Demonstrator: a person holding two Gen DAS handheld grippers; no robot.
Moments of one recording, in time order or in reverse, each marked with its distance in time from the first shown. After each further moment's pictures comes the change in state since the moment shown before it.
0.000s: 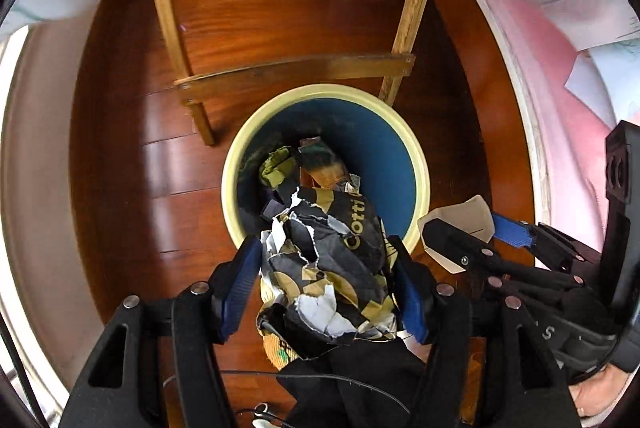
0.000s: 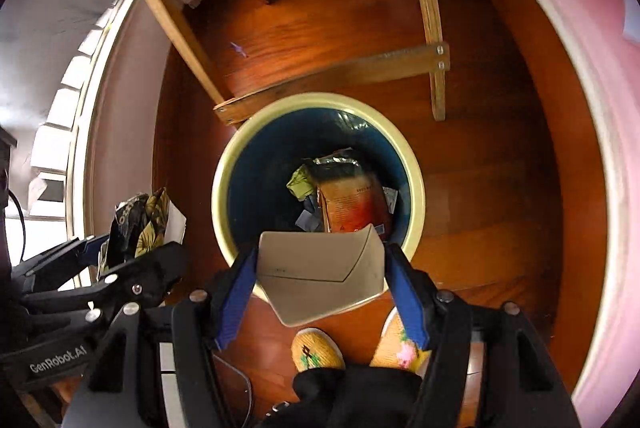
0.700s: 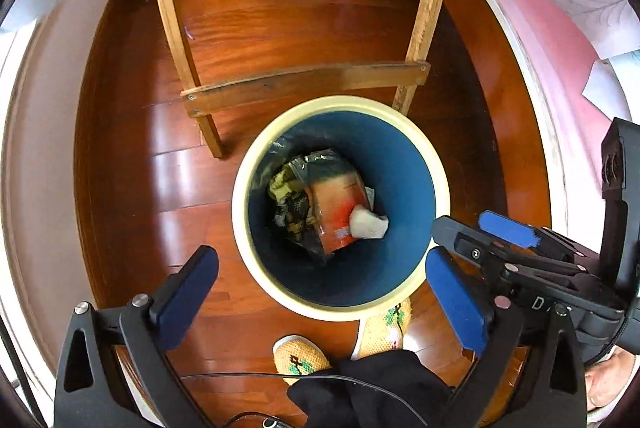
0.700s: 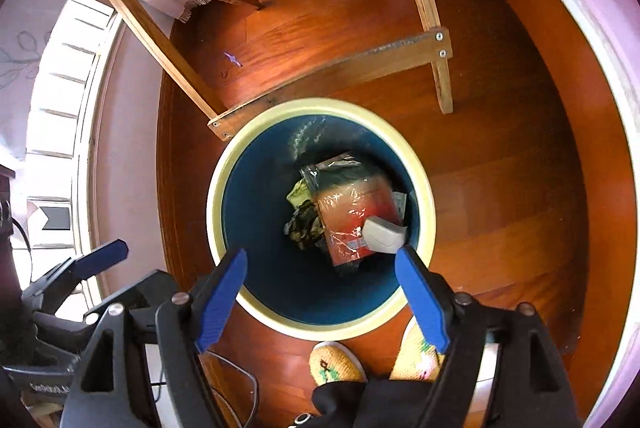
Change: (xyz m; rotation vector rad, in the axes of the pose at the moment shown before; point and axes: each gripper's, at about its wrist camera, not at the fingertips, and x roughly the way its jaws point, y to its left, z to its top) left arm 0.008 0.010 0.010 0.001 -0.038 0.048; right arm 0.015 -0.012 0.011 0.047 -0.013 0.044
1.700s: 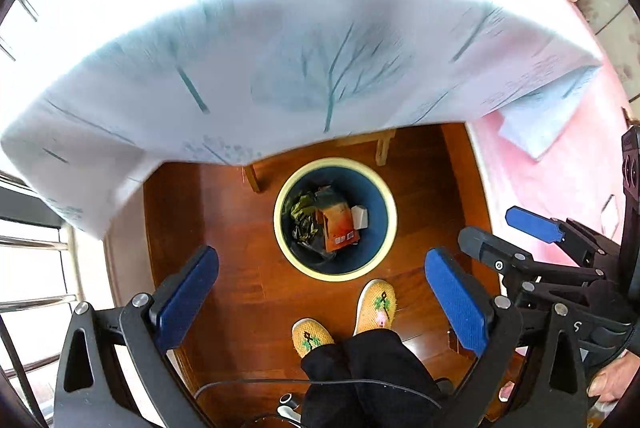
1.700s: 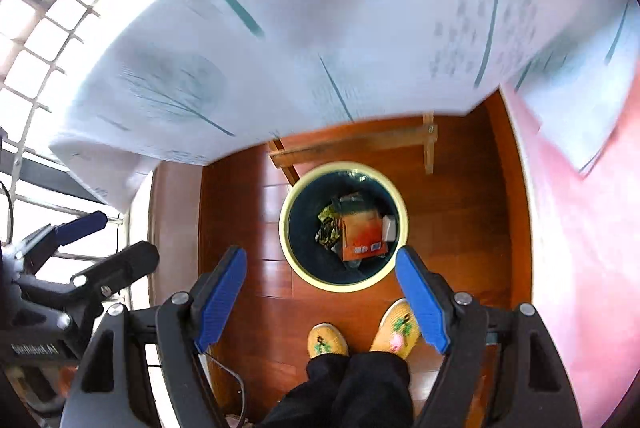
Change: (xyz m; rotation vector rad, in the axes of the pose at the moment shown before) left arm -0.248 -0.038 -0.008 0.034 -0.138 0.063; right arm -0.226 0.081 -0.014 -0.163 -0.116 -0.035
